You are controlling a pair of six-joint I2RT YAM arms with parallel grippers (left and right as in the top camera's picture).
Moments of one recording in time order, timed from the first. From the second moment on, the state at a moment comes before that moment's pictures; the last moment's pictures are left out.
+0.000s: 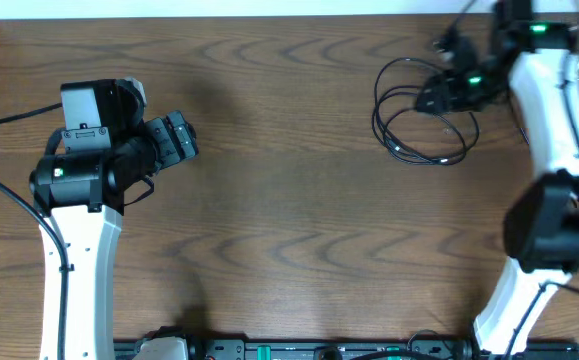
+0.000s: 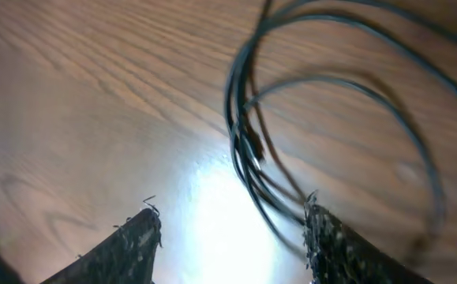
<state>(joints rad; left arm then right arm) 0.08 1.28 1.33 -1.00 0.18 -0.31 0.01 2.11 1.93 -1.21 -0.45 -0.26</state>
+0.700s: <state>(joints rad) 0.08 1.28 1.33 -1.00 0.18 -0.31 0.25 2.36 1.93 -1.02 -0.11 0.00</state>
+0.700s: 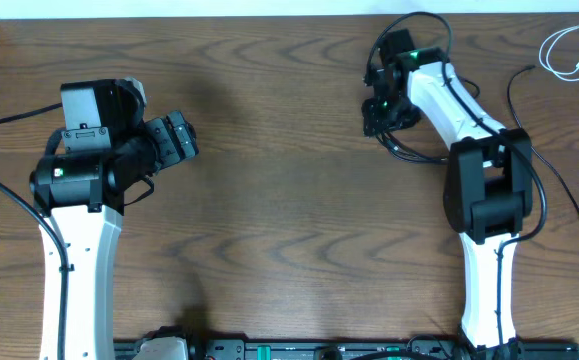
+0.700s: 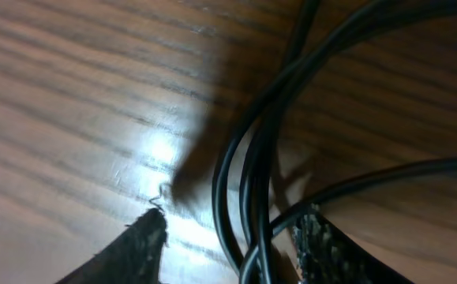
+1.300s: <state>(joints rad) 0.08 1.28 1.33 -1.00 0.18 -0.31 0.29 2.37 1.92 -1.06 0.00 0.15</state>
